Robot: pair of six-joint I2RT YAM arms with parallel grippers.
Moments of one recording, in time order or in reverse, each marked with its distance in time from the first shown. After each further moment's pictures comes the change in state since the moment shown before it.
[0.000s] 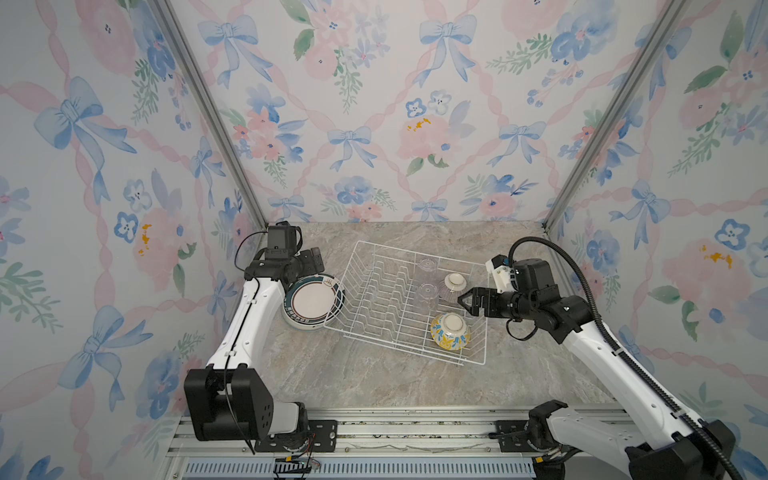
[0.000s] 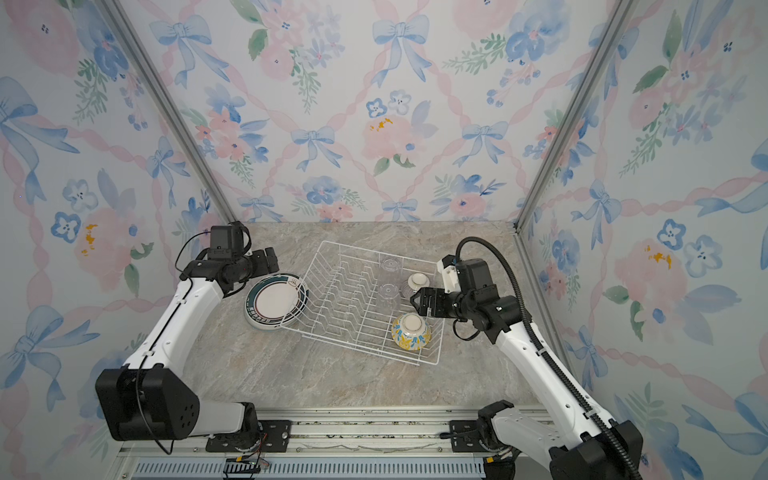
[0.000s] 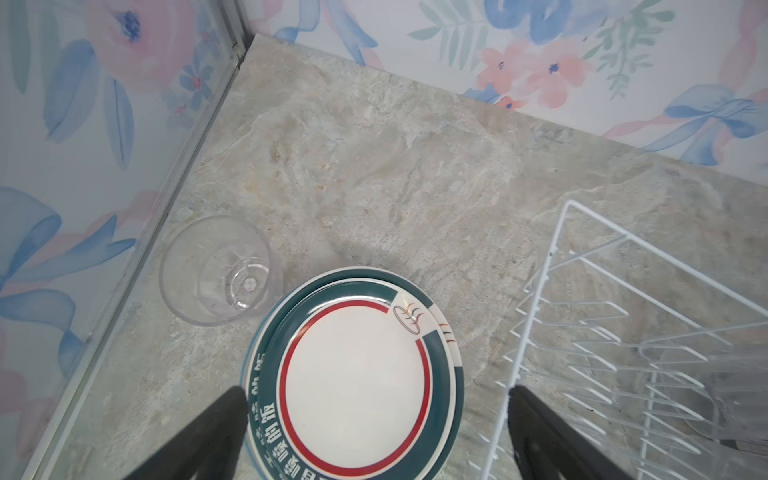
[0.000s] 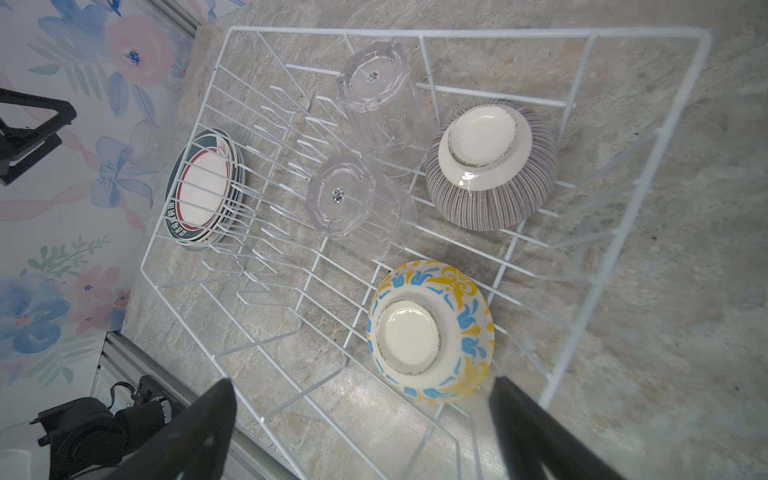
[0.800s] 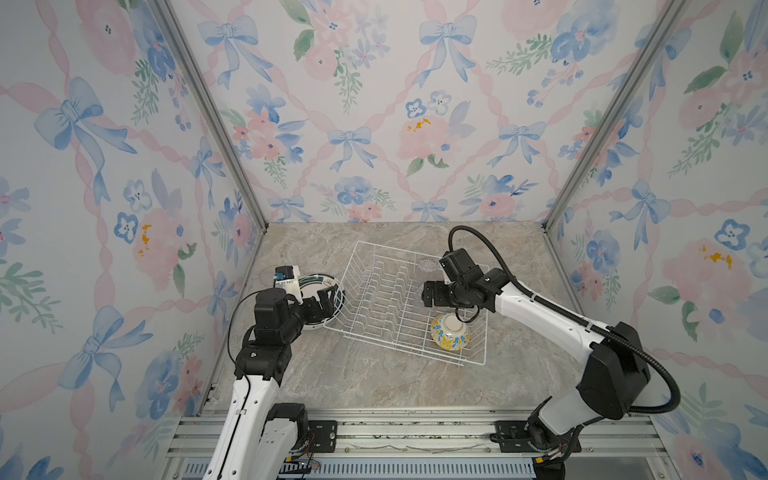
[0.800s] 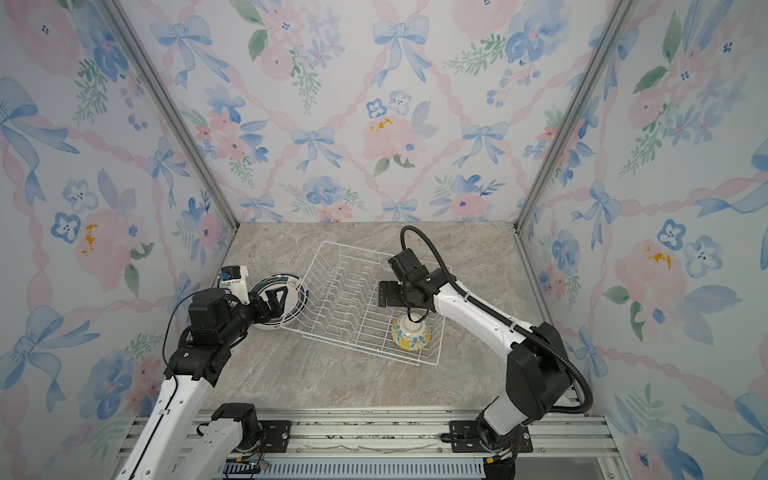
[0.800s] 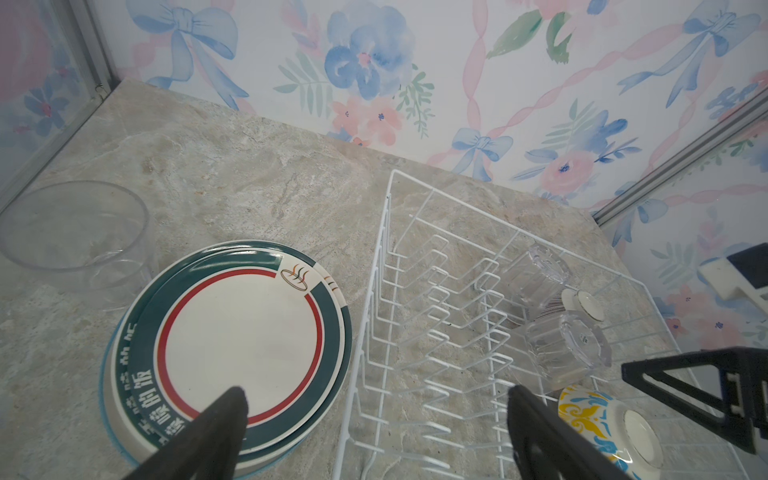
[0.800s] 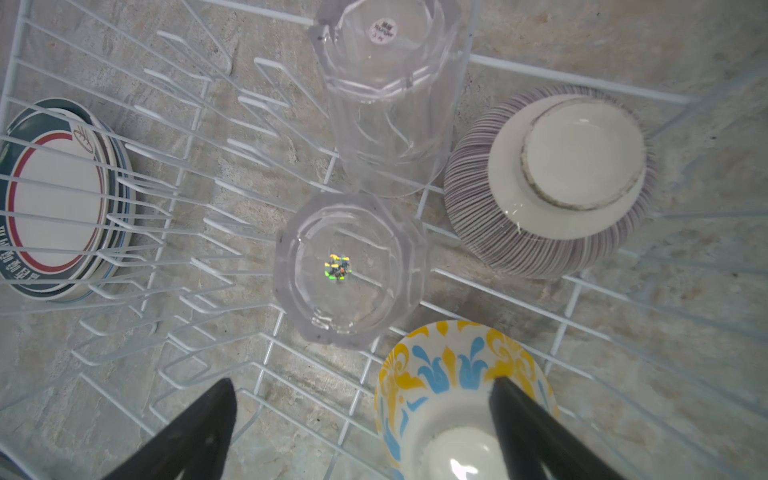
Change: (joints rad) left arm -0.032 -0.574 -0.501 0.243 0.272 -0.049; right arm 0.266 0.510 0.283 0.016 0.343 0.159
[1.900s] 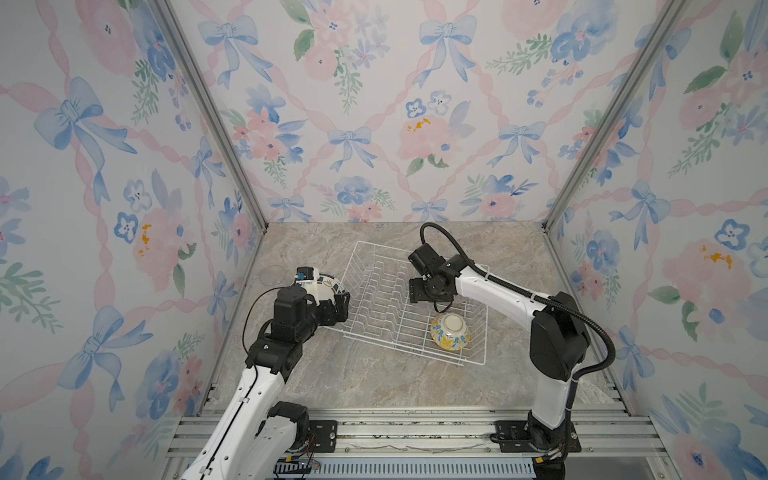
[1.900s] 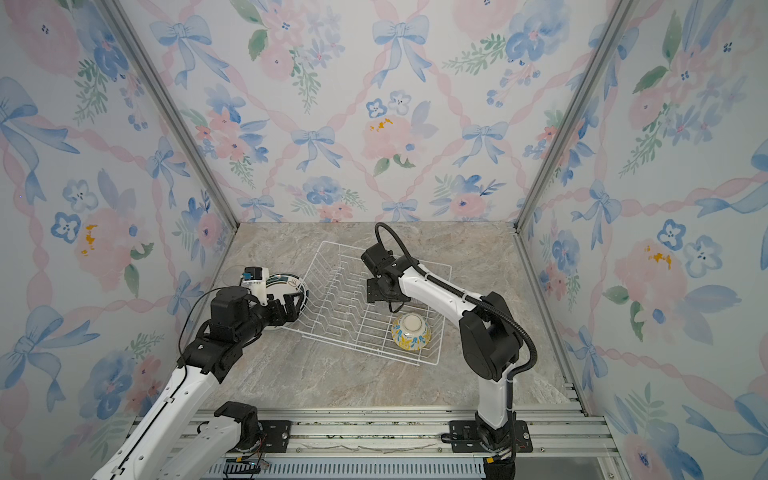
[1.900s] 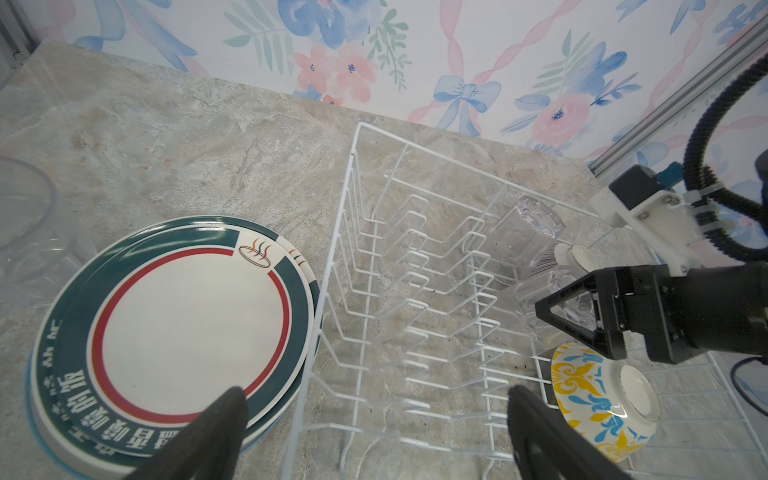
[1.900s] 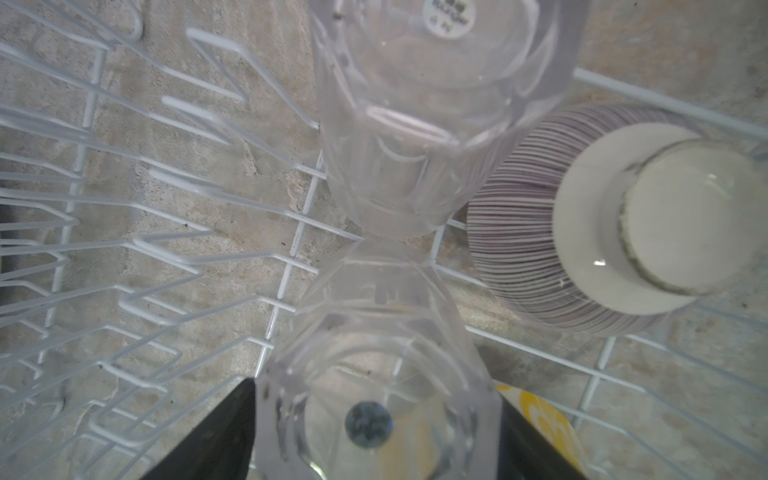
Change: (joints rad) left arm -0.160 0.079 -0.003 0.002 -0.095 0.000; right arm 0.053 0.298 0.273 -0.154 0.120 0.031
